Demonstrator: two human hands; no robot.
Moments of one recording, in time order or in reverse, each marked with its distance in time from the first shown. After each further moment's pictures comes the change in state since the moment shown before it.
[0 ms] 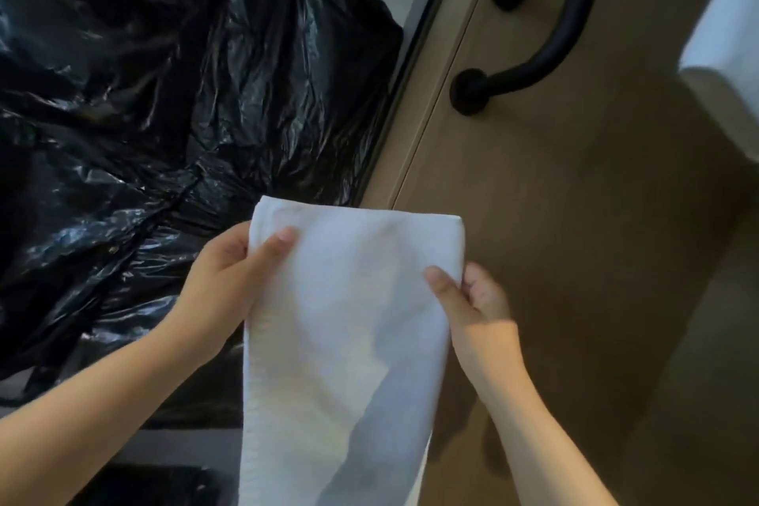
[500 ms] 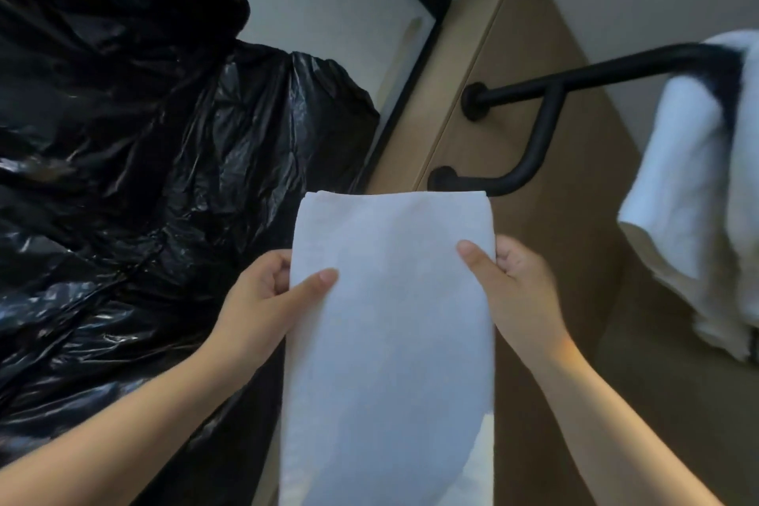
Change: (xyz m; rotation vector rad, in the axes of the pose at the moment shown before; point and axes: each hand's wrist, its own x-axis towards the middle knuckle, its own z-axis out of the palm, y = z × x) left_hand 0.053 0.034 0.007 -0.247 -0.155 -0.027; right_hand 0.034 -0.139 -0.010 -0.440 0.148 -0.241
